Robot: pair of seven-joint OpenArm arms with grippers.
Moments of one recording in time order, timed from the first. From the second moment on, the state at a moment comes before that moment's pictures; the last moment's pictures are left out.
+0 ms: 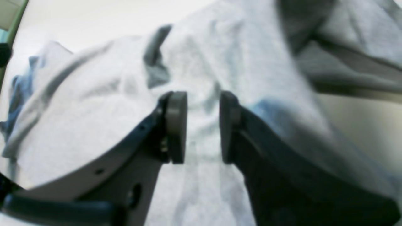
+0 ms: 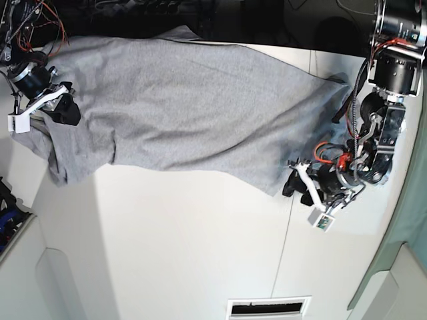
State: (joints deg) left arm -16.2 -21.2 10.8 64.8 -21.6 -24.2 30.9; right arm -15.3 13.1 26.1 86.7 40.4 30.5 -43.8
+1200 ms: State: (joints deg) left arm -32.3 -15.1 11.8 41.5 -24.3 -32.9 27.6; right arm -15.4 13.1 26.1 86.7 38.6 30.5 -43.9
